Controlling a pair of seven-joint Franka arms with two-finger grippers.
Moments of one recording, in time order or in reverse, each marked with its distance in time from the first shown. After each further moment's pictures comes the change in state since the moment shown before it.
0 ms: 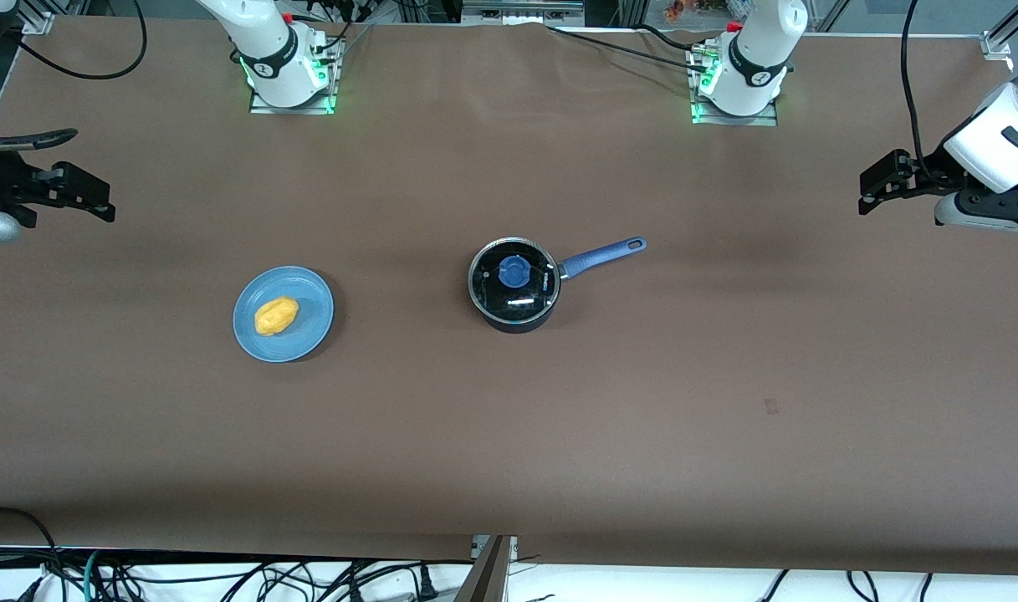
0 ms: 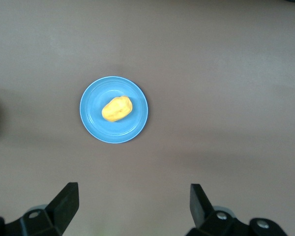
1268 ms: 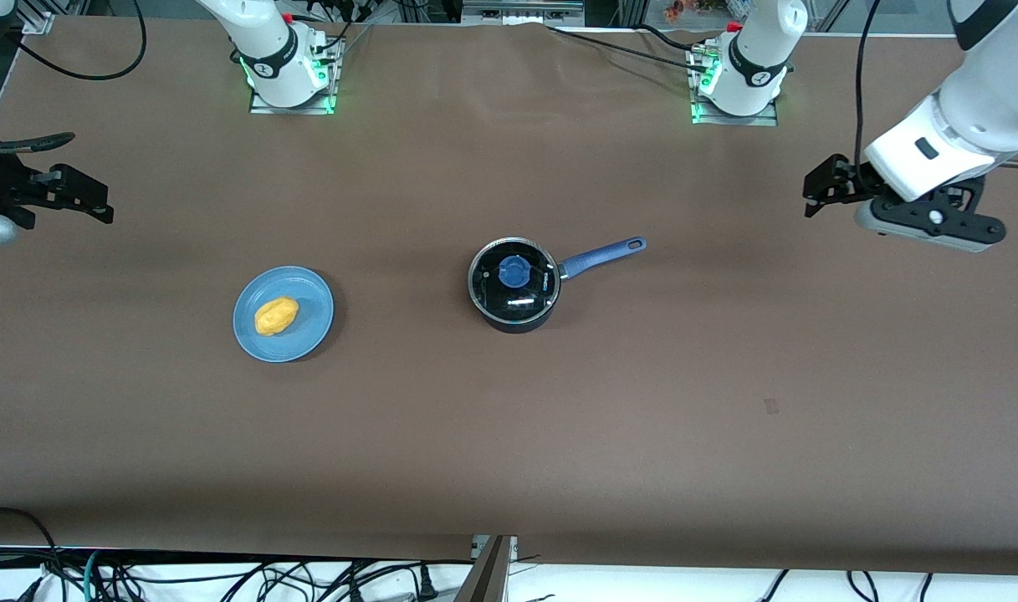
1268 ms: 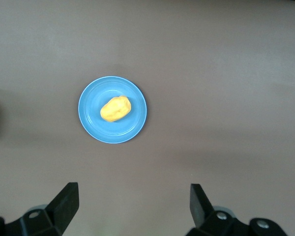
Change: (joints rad) left arm -0.030 0.056 -0.091 0.032 -0.001 0.002 0.000; right arm -0.005 0.004 -0.002 0.000 0.000 0.001 0.000
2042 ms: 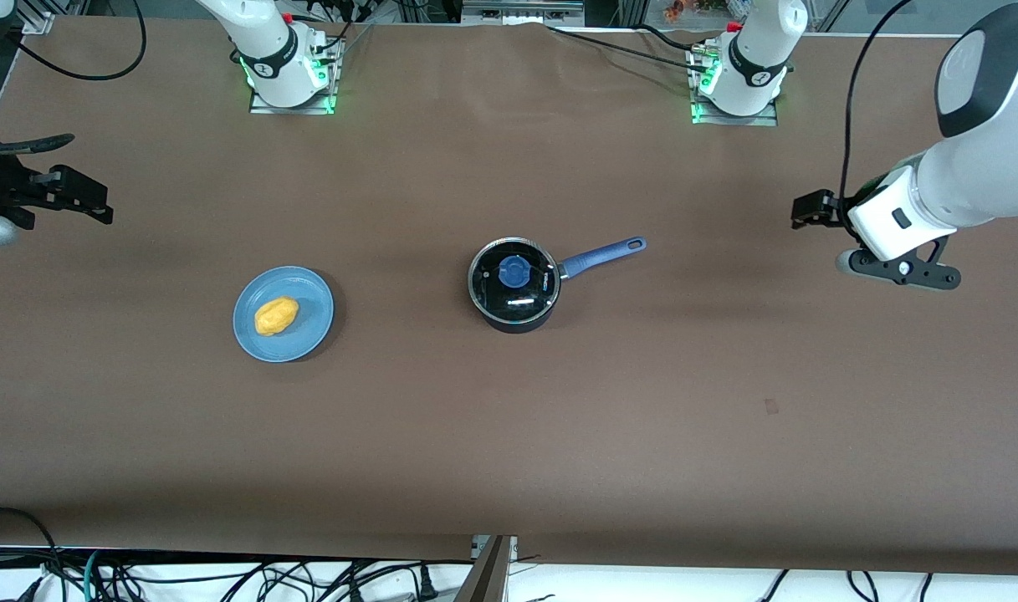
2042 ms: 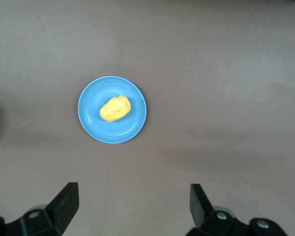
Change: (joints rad) left arm 0.038 0.106 0.012 0.014 -0.106 -0.132 -0.110; right arm -0.002 0.001 0.000 0.000 0.000 0.000 0.000
